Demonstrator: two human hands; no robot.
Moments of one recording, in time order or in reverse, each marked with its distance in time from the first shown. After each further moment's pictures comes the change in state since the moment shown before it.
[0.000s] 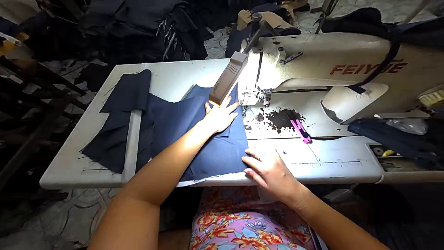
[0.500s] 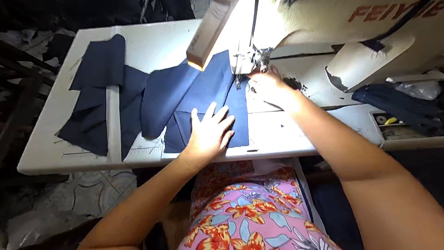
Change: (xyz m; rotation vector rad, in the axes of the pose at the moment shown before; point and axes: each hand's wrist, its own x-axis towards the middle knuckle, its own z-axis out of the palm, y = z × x) left_hand -0.125 0.039 0.050 -0.002 0.298 0.168; right_hand 0.122 0.094 -0.029 0.038 -0.281 0.335
